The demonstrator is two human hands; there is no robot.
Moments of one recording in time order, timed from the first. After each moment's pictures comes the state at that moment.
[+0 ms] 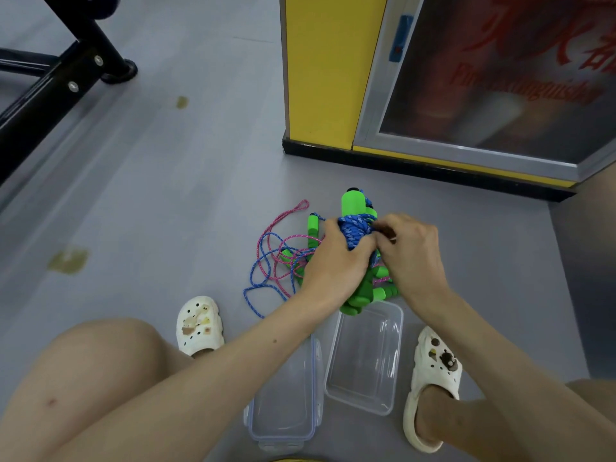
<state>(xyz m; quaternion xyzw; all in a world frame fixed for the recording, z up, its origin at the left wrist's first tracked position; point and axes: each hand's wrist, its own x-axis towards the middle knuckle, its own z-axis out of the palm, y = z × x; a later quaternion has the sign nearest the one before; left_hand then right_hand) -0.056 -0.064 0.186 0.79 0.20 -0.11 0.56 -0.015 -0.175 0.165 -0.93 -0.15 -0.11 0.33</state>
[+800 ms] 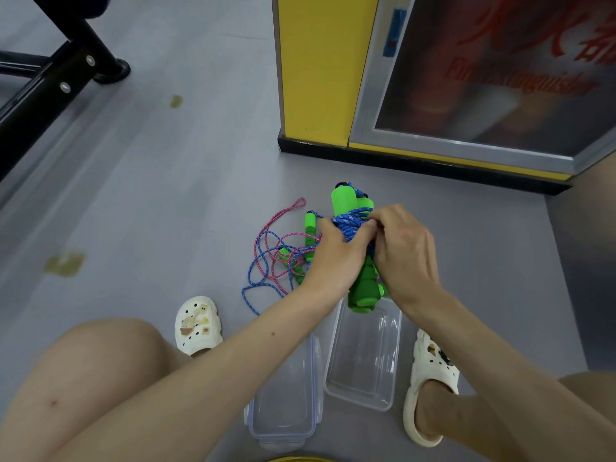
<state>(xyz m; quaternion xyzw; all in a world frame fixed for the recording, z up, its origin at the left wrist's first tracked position) -0.050 -0.071 0.187 0.71 0.24 -0.10 0.65 -0.026 -0.170 0.169 -0.92 -0.19 -0.16 0.31</state>
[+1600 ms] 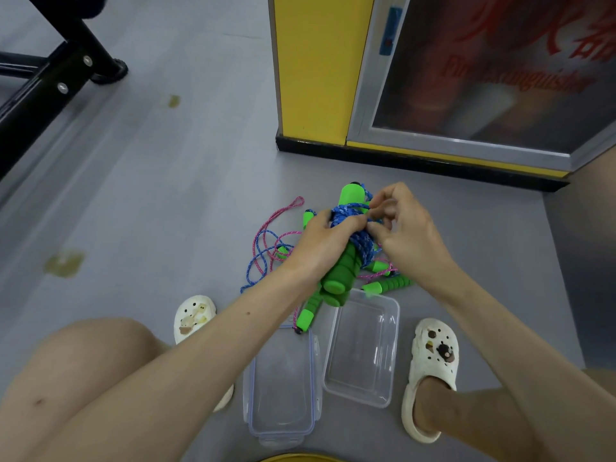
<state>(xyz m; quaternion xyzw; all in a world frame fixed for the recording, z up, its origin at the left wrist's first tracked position) -0.045 -0.052 0.197 0.67 0.22 -0.14 0.70 -0.015 -0.183 0.189 -0.87 -0.13 0.05 0.48</state>
